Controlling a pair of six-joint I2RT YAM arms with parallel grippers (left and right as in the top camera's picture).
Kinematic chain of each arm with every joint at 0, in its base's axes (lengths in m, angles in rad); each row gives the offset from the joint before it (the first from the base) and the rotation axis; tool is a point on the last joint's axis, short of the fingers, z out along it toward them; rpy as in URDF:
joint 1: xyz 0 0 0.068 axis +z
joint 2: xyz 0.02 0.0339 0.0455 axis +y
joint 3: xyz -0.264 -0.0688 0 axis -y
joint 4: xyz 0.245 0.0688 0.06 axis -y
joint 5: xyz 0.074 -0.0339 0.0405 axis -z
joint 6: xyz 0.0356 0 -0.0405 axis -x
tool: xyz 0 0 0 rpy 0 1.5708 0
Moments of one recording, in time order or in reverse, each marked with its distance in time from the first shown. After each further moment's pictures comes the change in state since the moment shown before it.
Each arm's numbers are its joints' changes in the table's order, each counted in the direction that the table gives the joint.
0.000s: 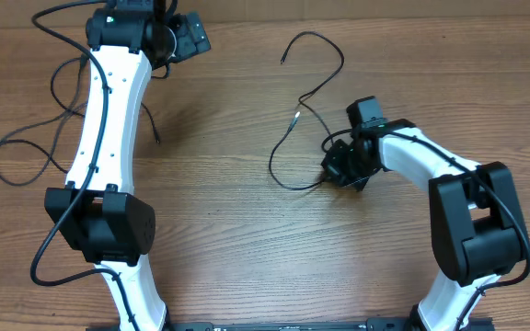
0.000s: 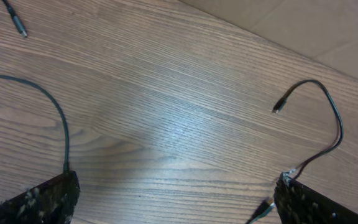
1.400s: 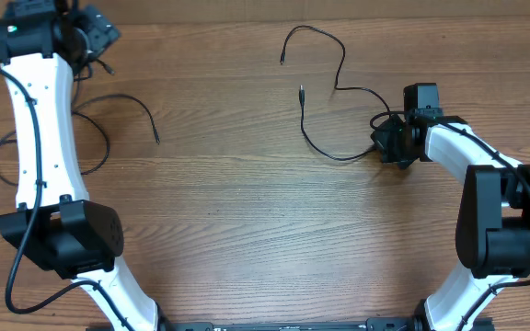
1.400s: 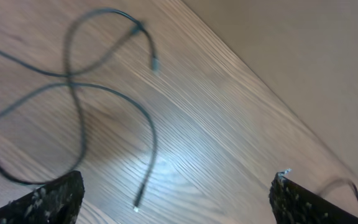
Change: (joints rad) left arm 0.266 -0.055 0.010 -0.023 -0.043 0.132; right arm -0.280 0.000 0.000 0.169 0.223 0.014
